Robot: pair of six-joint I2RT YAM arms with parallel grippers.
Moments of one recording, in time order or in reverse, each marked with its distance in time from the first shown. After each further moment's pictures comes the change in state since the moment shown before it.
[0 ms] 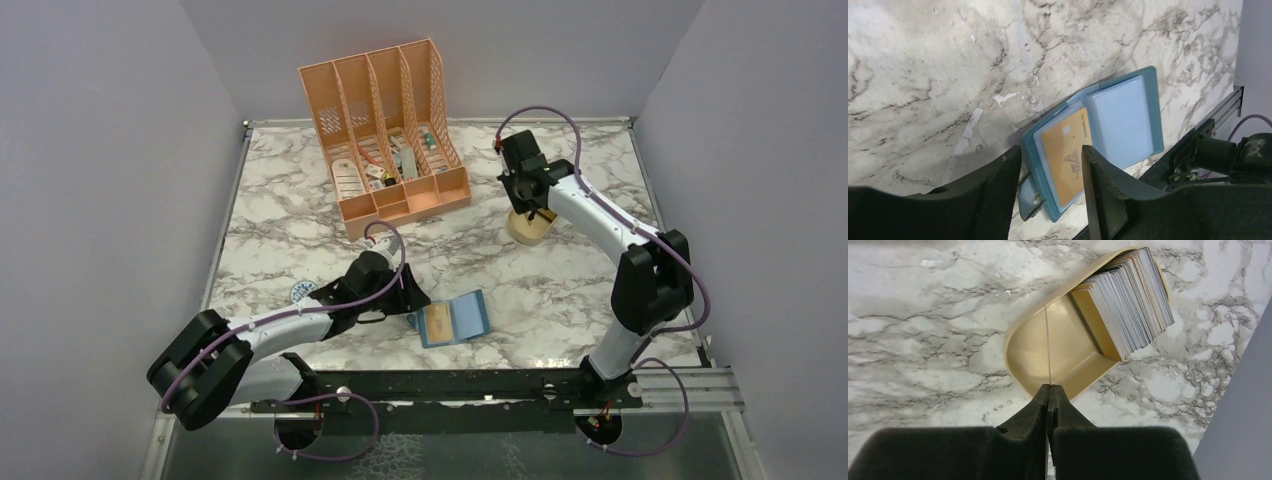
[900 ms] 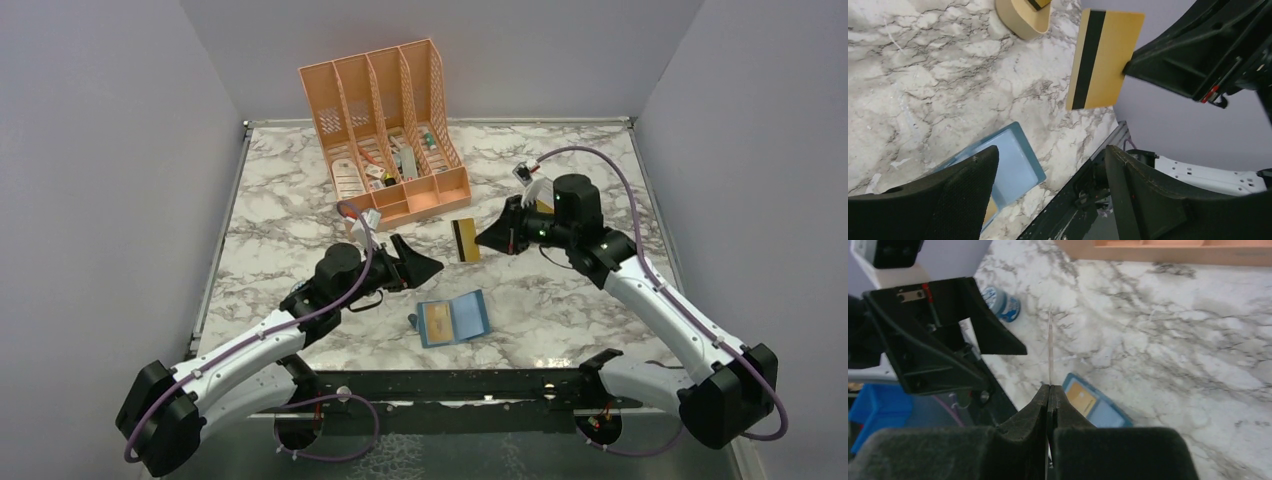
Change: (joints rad) left arm 0.000 -0.322 0.098 0.010 -0.025 -0.101; right arm 0.040 -0.622 -0.470 0.357 -0.863 0.429
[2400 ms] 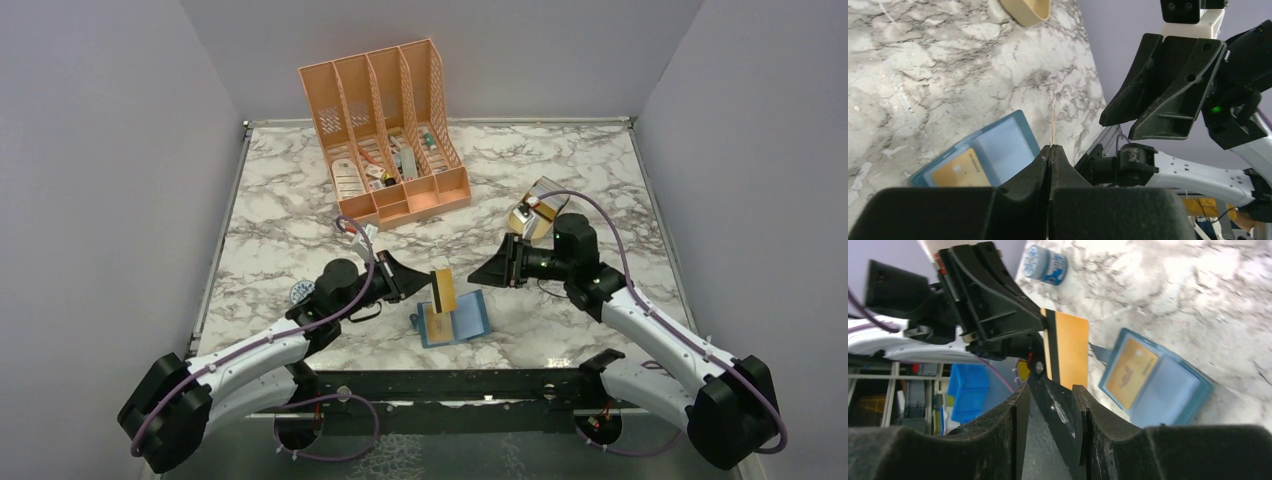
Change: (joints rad) left arm 0.000 0.010 -0.164 0.248 0.027 -0.079; right arm 0.002 -0.135 -0.381 0.359 -0.262 0.391
